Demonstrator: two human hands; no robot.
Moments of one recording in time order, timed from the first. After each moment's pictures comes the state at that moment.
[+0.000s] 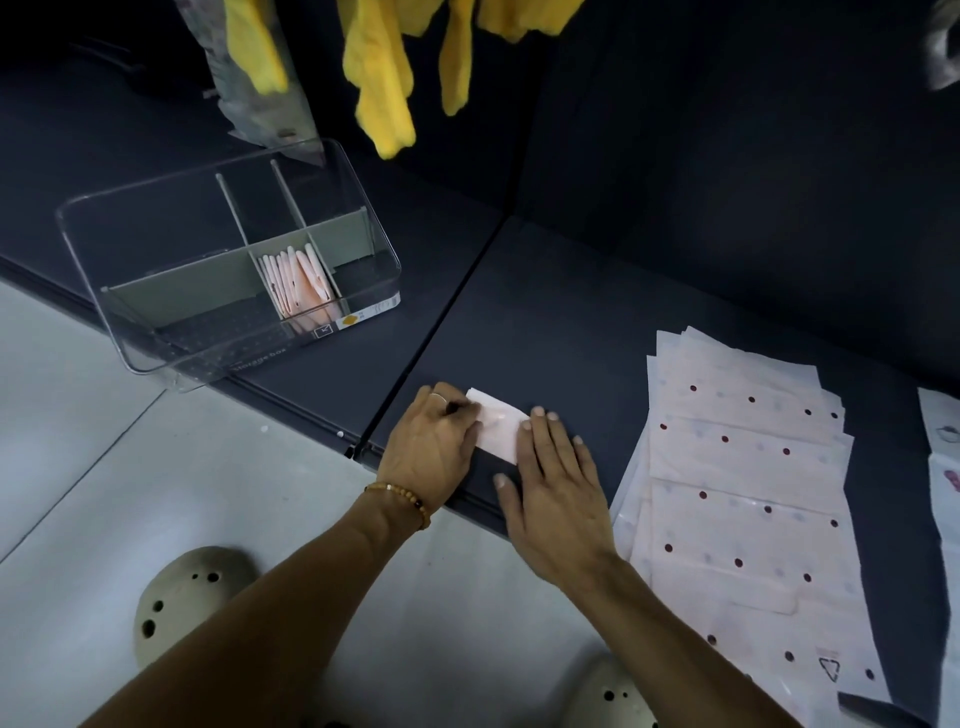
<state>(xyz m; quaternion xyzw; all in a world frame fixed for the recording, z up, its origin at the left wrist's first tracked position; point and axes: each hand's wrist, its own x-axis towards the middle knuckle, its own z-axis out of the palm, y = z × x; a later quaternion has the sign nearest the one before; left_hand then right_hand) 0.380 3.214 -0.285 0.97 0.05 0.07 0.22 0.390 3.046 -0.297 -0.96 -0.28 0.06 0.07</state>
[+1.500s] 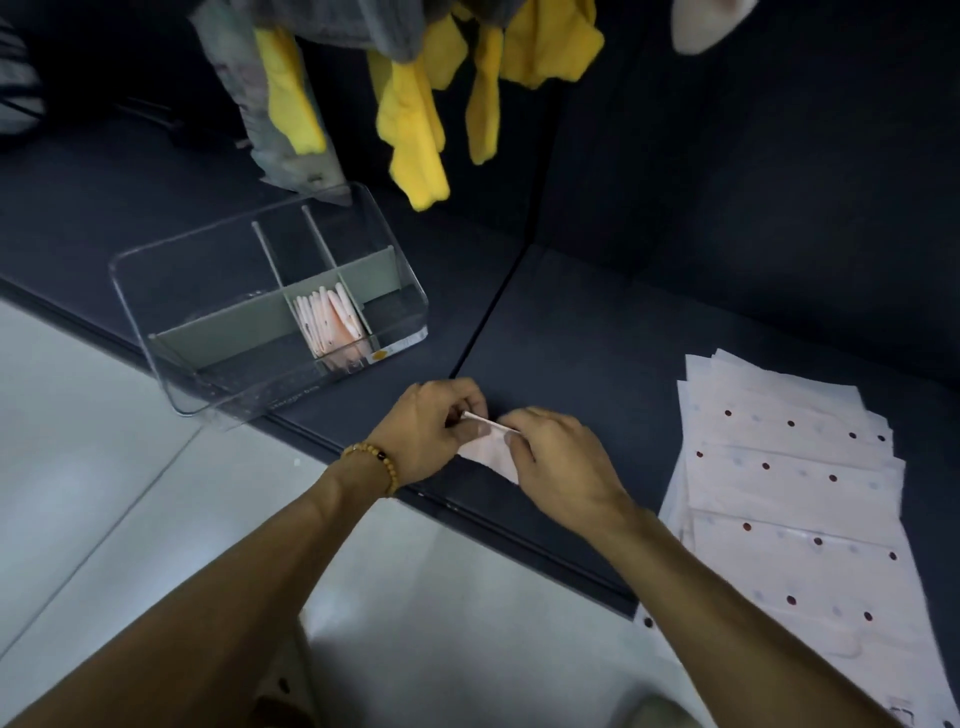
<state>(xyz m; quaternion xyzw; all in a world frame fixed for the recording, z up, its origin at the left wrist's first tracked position) 0.406 3.274 -0.236 0.91 0.02 -0.04 0.40 0.441 3.100 -0.240 -0.92 -0.31 0.10 0.23</state>
